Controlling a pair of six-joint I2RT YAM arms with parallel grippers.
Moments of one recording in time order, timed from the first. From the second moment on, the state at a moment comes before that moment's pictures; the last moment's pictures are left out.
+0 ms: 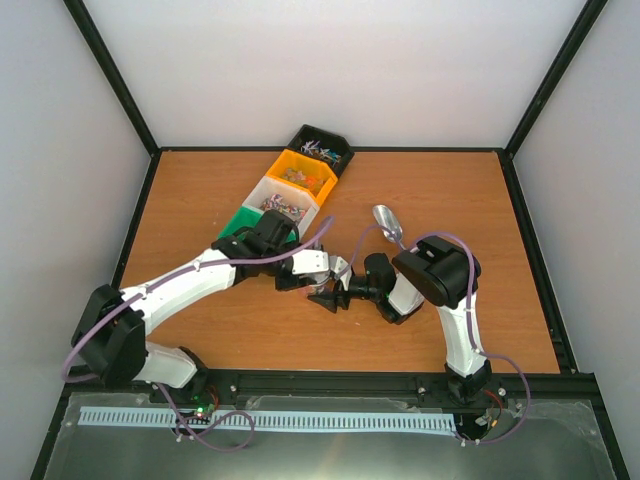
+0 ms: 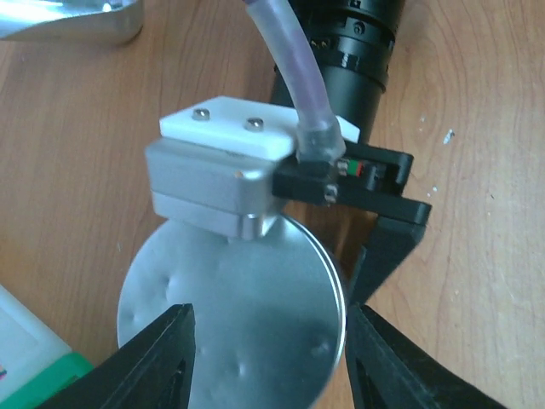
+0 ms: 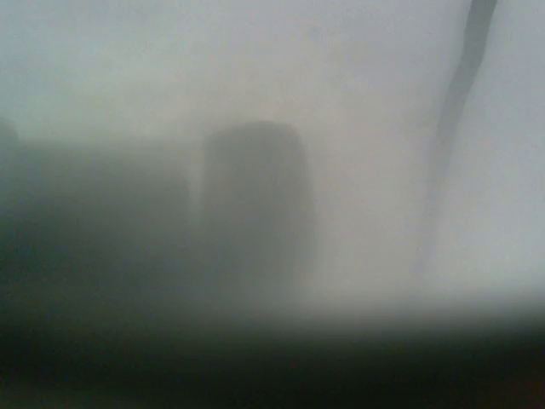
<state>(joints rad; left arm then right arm) -0.69 1.37 0.95 -0.52 0.32 0.75 0.66 2.11 0.54 1.24 -0.69 -0.17</state>
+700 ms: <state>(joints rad) -0.71 1.45 0.94 -0.45 0.30 0.74 0.66 2.11 0.54 1.24 -0.66 -0.17</state>
